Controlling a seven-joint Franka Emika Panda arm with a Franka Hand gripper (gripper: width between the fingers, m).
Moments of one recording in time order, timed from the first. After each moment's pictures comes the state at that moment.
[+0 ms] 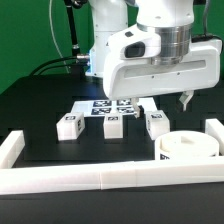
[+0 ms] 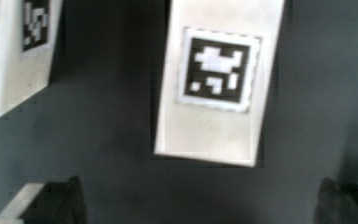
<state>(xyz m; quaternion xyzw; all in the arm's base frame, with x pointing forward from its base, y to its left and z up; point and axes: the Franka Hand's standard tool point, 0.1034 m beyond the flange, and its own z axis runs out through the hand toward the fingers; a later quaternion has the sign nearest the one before) 0.531 0.051 0.049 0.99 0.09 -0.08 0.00</state>
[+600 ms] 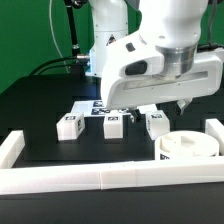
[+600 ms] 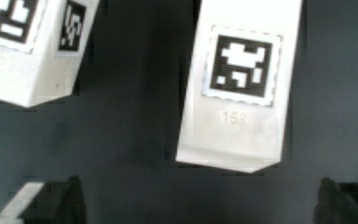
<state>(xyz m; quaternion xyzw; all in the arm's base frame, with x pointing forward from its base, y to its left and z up) 0.536 0.045 0.045 0.96 0.09 -0.25 0.01</state>
